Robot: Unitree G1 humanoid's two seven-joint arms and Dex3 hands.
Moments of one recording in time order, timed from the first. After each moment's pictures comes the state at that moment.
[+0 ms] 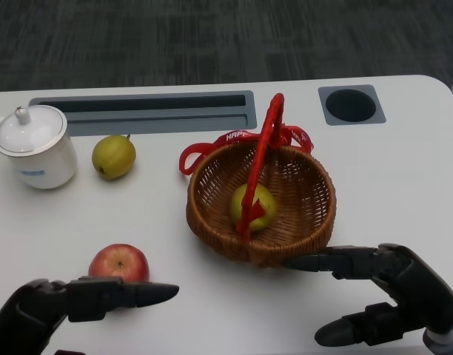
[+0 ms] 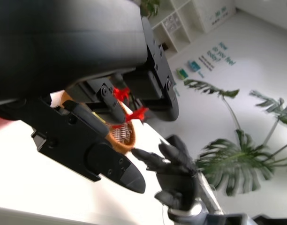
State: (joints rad) left arm 0.29 0.26 0.08 -0.10 -0.21 -0.82 -0.54; right arm -0.20 -0.13 0.13 0.71 0.24 -1.15 0.73
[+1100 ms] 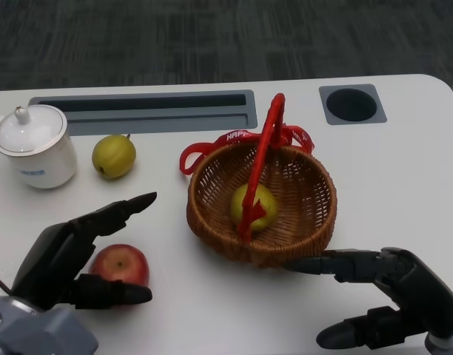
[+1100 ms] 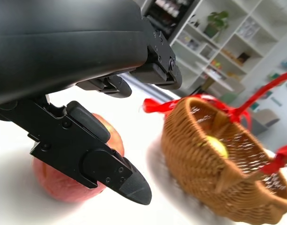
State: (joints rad) left arm -0.26 0.30 0.00 0.80 0.49 -0.91 0.07; right arm -0.18 -0.14 0.13 0.70 0.23 -1.15 0.72
